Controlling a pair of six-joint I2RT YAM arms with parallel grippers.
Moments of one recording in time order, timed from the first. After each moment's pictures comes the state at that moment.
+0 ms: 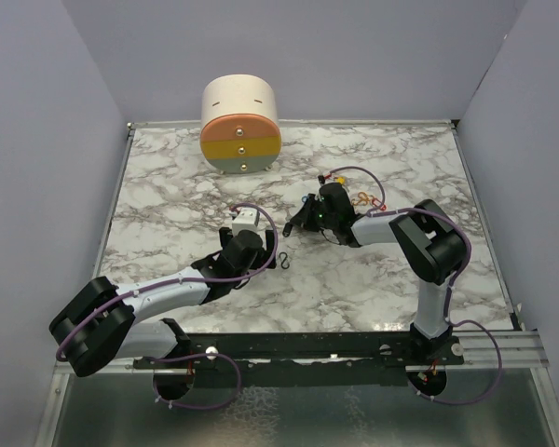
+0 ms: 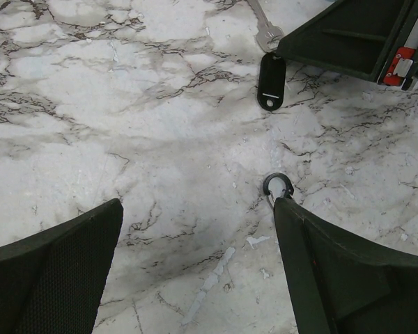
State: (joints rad) left arm -0.84 1.23 0.48 0.11 -0.45 -0.55; right arm 0.59 1.94 0.93 0.44 -0.15 0.71
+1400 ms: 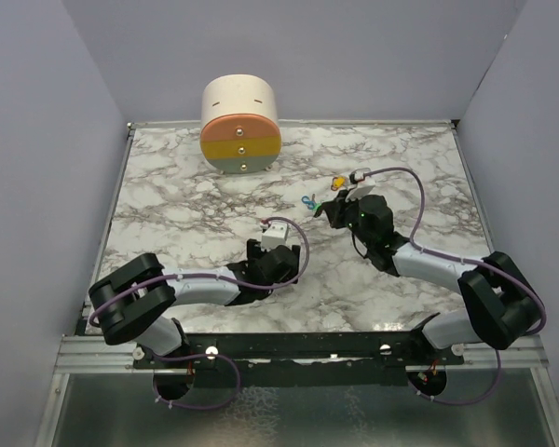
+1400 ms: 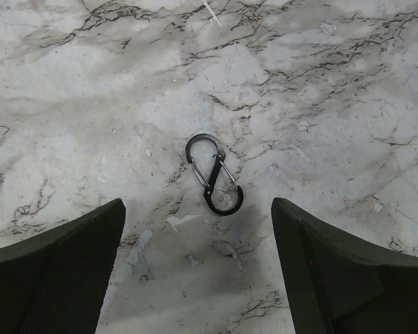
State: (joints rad) left arm -1.04 1.47 0.59 0.11 -0.54 -0.66; right arm 0.58 1.41 0.60 0.58 0.10 0.32
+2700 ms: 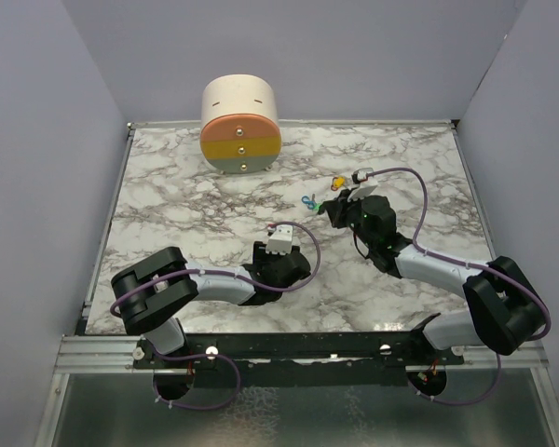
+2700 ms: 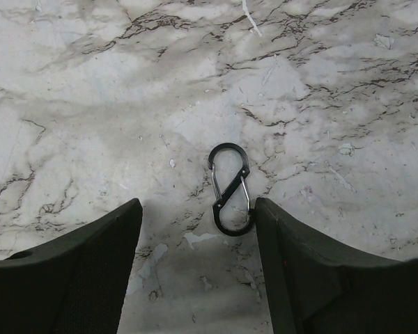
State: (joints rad) left arm -1.10 1.62 0.67 0.05 -0.76 -0.70; right arm 0.58 1.37 0.59 0.57 0.10 0.32
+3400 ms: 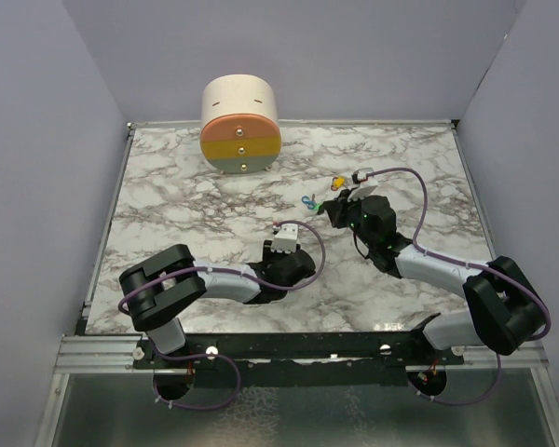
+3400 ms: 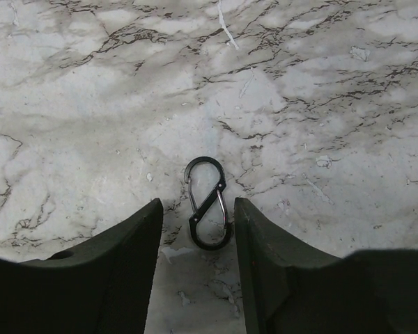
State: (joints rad) left arm -1.11 1.66 0.70 0.08 -0.76 -0.69; right arm 0.58 1.37 0.59 0.57 0.10 0.32
